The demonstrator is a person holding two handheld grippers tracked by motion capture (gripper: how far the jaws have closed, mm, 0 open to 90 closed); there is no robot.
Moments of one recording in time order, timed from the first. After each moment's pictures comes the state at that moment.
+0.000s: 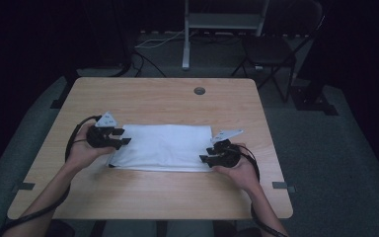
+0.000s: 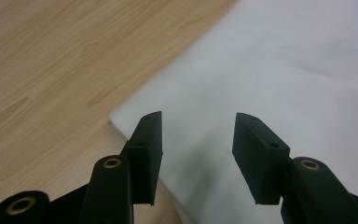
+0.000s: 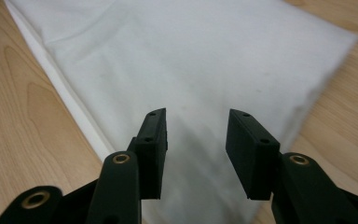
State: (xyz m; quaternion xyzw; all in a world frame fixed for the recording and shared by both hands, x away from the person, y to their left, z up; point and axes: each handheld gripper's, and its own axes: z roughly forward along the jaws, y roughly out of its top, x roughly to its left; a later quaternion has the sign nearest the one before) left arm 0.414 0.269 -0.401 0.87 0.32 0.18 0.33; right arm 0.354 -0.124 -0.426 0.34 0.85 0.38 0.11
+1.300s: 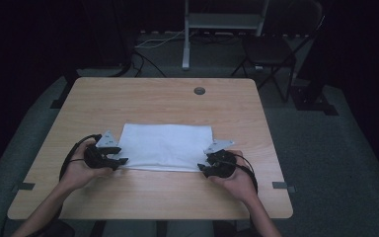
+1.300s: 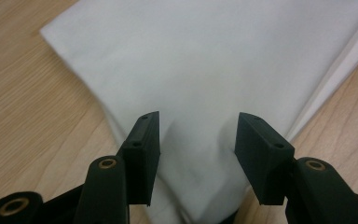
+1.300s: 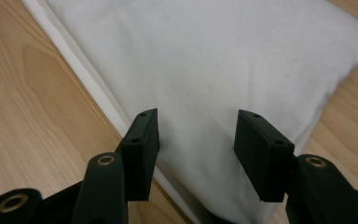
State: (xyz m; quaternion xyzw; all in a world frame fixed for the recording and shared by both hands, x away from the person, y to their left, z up) left arm 0.348 0.277 -0.419 0.89 0.30 0.19 0.29; right arm 0.327 -0.114 -0.431 0.33 0.87 0.34 0.16
